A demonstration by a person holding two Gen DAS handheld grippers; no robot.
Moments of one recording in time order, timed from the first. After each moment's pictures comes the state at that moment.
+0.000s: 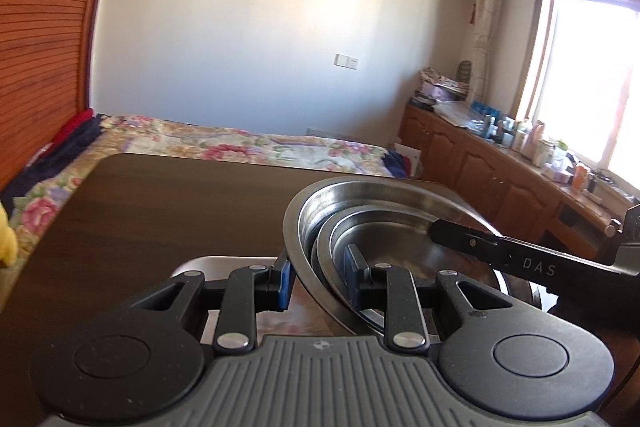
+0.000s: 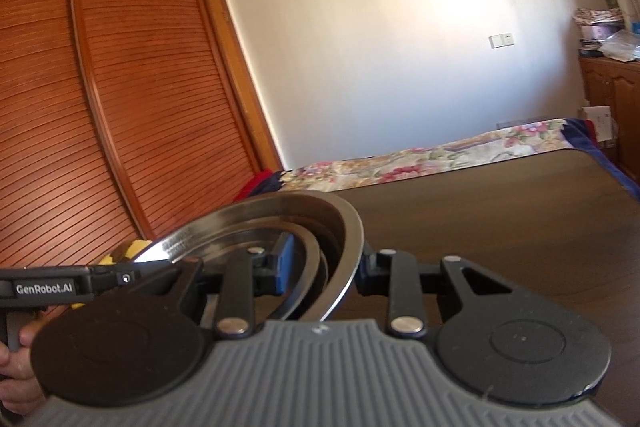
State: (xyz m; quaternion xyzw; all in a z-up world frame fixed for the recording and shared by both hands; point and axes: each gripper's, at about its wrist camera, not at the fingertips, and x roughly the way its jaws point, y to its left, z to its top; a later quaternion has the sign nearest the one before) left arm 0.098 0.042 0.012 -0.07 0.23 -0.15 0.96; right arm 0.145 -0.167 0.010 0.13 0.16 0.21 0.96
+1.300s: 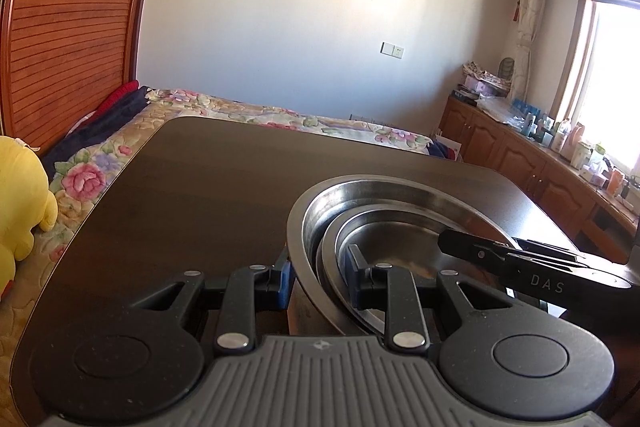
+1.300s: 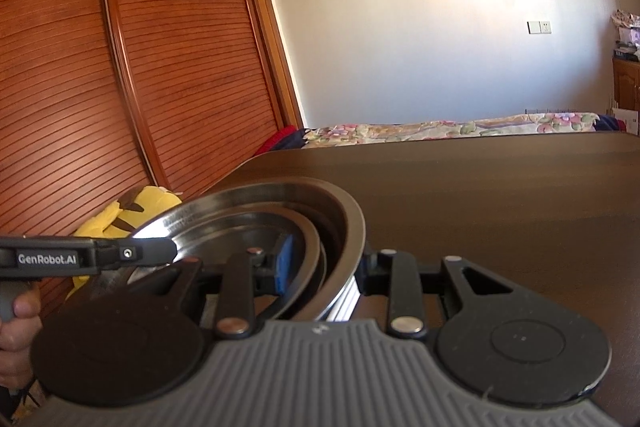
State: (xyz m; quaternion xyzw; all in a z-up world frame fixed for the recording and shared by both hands) left arm 0.099 0.095 -0.017 -0.09 0.26 -0.10 0.96; right arm 0.153 -0.104 -0.005 0.07 0.20 0.23 0.95
